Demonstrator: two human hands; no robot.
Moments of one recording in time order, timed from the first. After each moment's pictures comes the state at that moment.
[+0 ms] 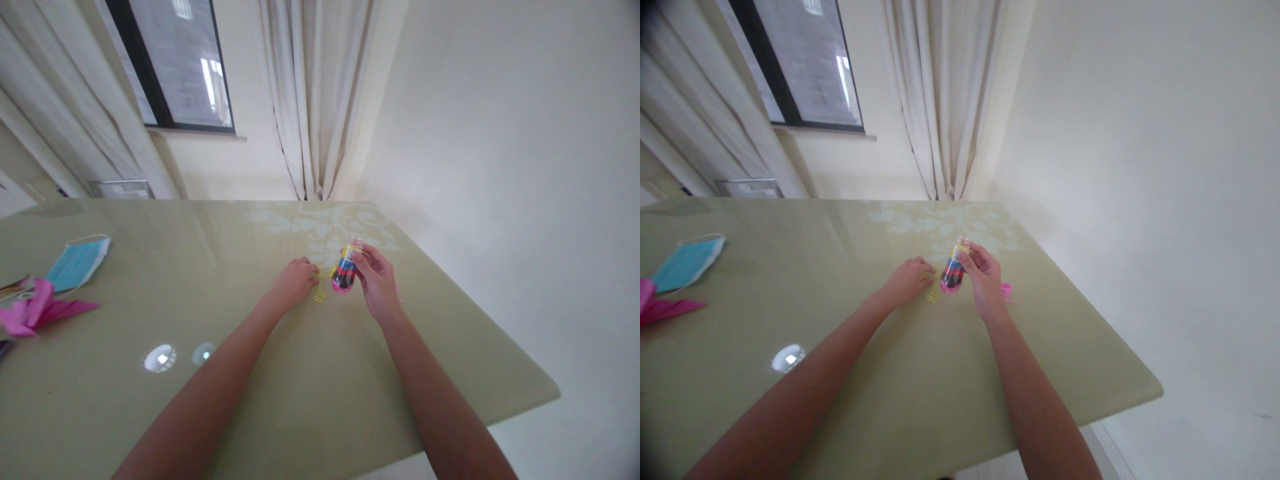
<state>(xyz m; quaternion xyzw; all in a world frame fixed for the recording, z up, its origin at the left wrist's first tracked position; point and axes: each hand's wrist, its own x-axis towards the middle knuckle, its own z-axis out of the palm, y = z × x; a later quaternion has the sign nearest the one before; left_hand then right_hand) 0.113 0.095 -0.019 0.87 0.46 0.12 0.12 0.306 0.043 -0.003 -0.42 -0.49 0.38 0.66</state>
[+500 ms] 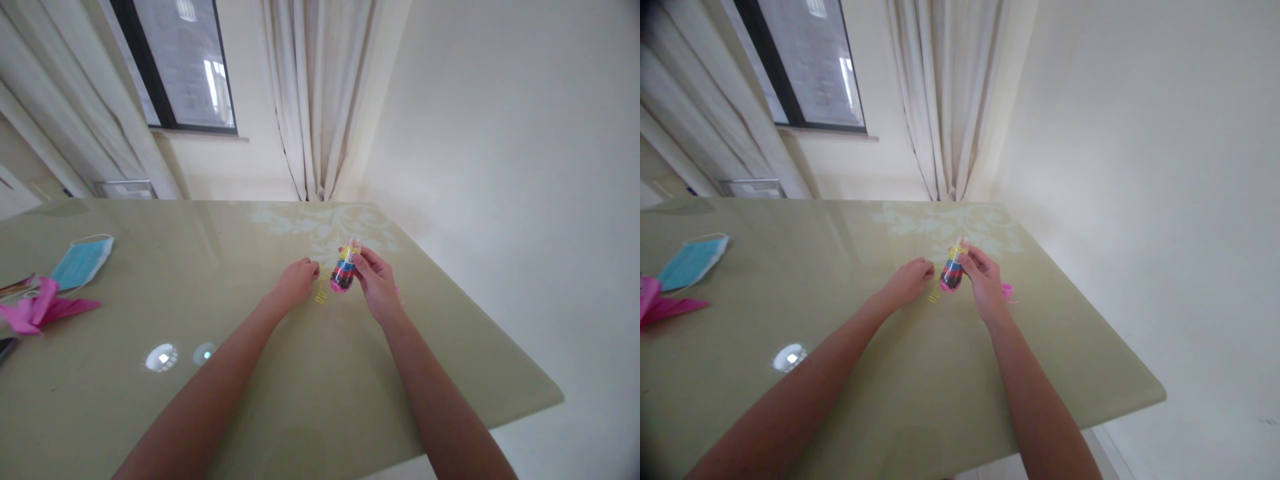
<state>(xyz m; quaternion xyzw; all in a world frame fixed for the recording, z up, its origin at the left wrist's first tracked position) 0.114 0.091 -0.017 0.84 0.48 0.17 0.15 0.306 0.041 -0.003 -0.39 -0.51 0.41 0.65</state>
